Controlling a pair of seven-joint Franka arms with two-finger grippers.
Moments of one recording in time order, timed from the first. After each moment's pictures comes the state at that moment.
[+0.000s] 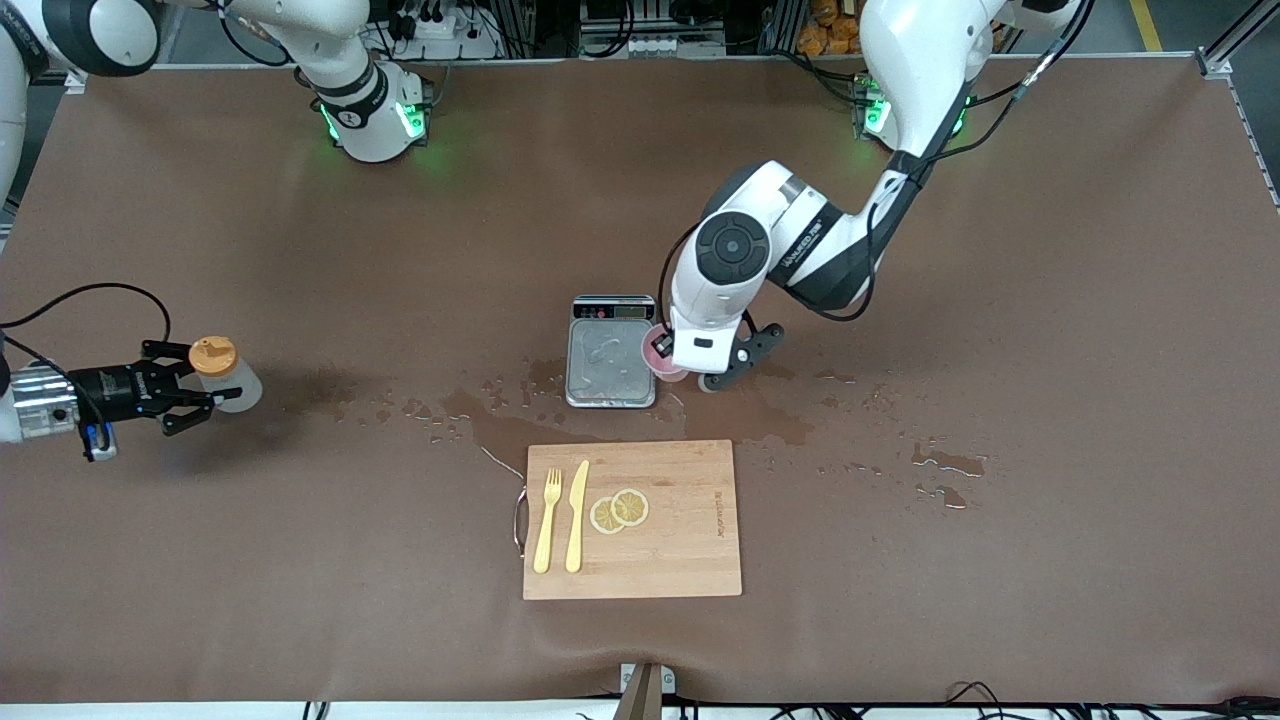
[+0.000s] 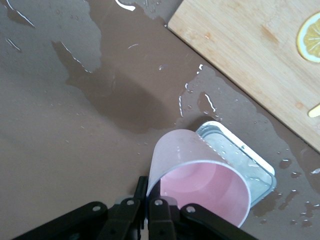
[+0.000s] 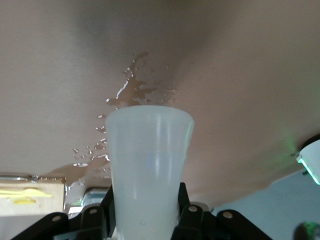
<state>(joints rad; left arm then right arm) -0.55 0.58 -0.21 -1.51 -0.05 2.04 -1.37 -0.44 0.71 0.10 -1.33 0.41 1.40 0.77</state>
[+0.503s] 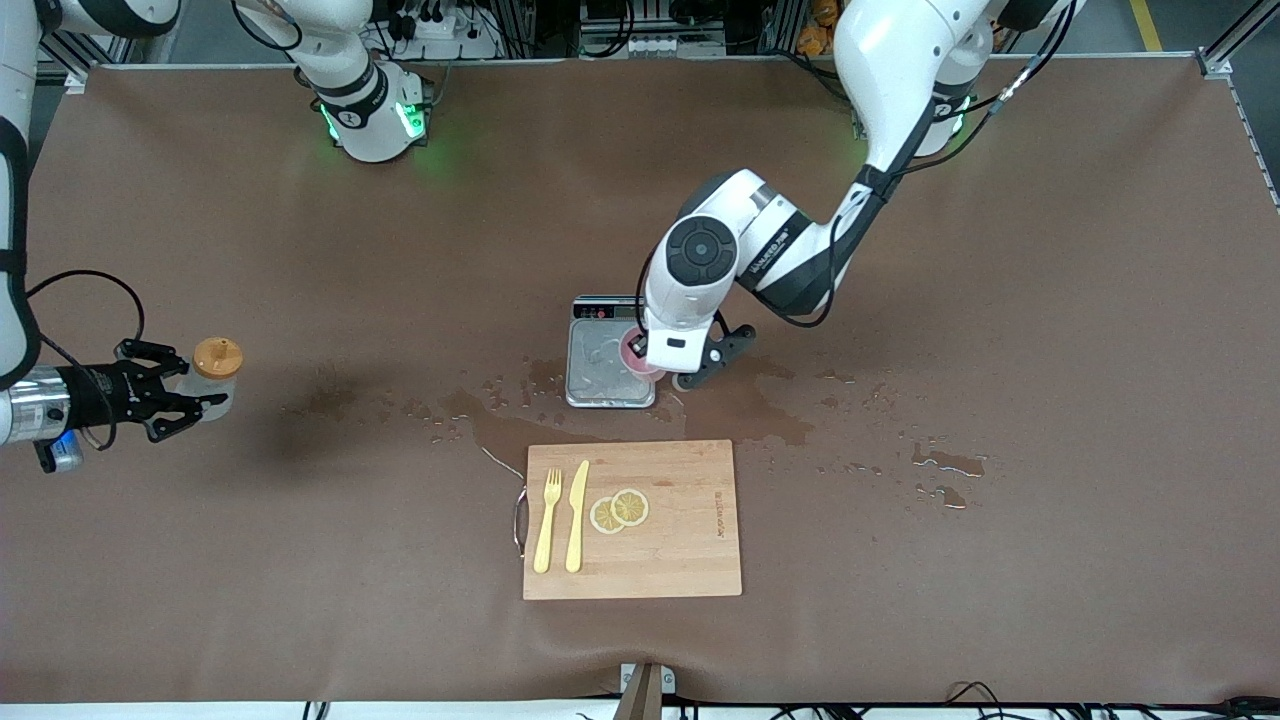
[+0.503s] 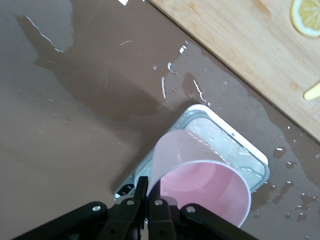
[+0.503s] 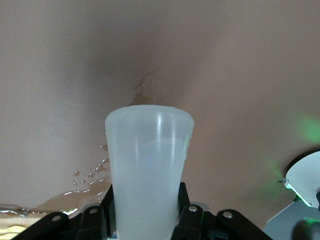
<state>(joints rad) -0.60 0.64 -0.21 -1.49 -0.05 2.11 -1.39 -0.33 0.61 0.10 -1.33 0.24 1.46 0.89</state>
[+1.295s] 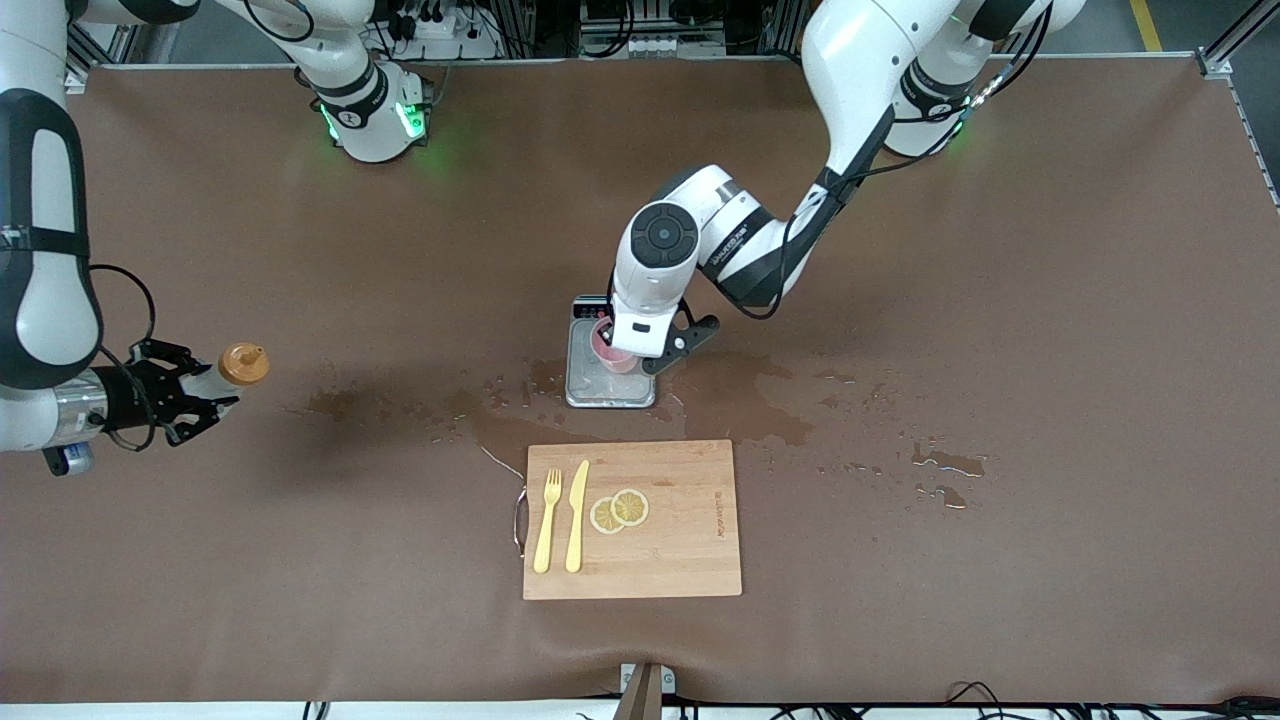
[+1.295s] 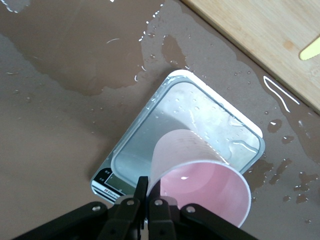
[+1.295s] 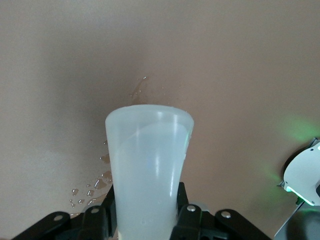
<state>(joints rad) -0.66 0.69 -0.21 -1.48 -0.05 2.19 -1.41 -0.22 0.58 0.10 -1.33 0.11 1.48 1.07</state>
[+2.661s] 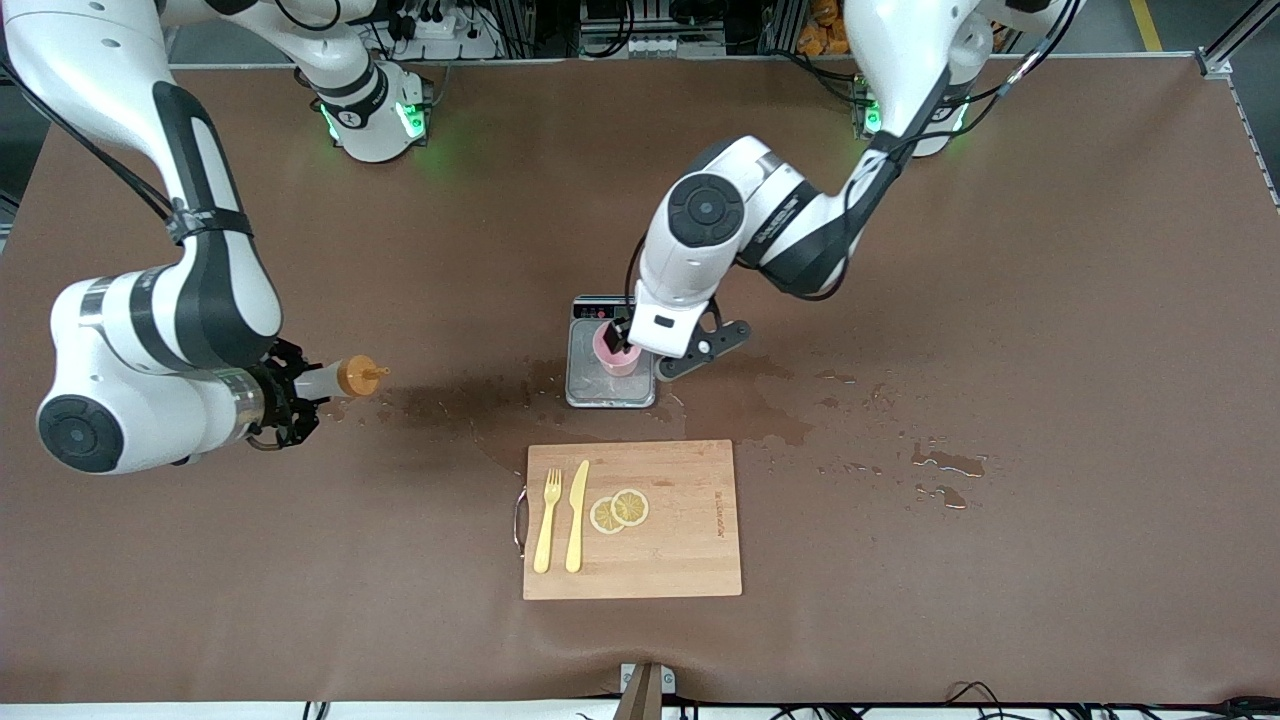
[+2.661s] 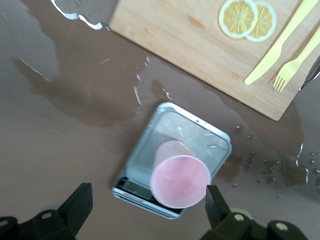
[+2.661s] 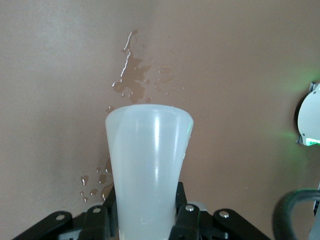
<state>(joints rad) -0.57 0.54 -0.20 -1.44 -0.05 2.01 -1.18 0.05 0.58 0.10 -1.33 0.02 1.49 1.57</state>
